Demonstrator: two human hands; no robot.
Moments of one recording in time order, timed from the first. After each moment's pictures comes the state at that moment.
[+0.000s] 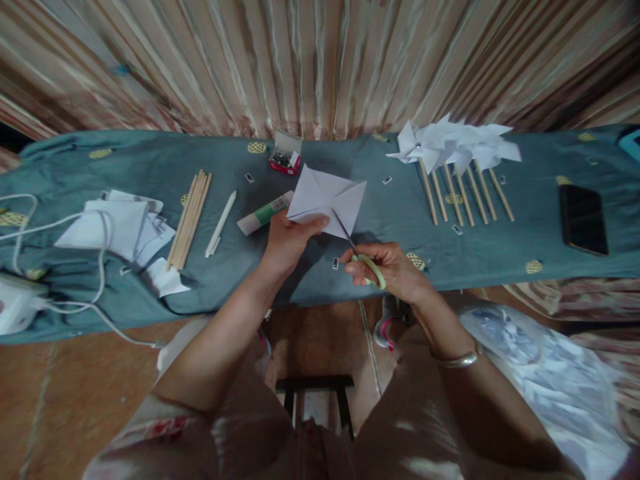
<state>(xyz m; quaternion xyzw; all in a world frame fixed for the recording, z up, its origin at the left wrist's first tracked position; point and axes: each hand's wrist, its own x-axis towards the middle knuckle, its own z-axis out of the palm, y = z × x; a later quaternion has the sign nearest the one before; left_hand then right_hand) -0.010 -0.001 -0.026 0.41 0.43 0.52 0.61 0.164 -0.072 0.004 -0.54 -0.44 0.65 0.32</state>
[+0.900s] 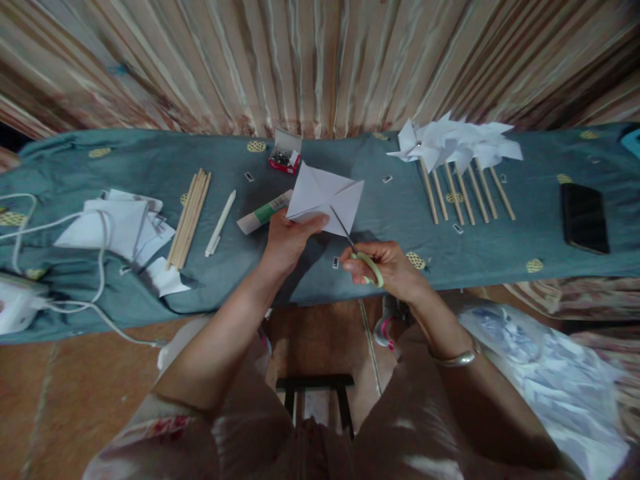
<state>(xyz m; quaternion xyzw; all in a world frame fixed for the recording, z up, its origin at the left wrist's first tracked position) -0.010 -0.002 -0.025 0.41 0.43 0.53 0.60 0.160 -0.072 0.002 -0.53 -0.44 0.64 0.34</state>
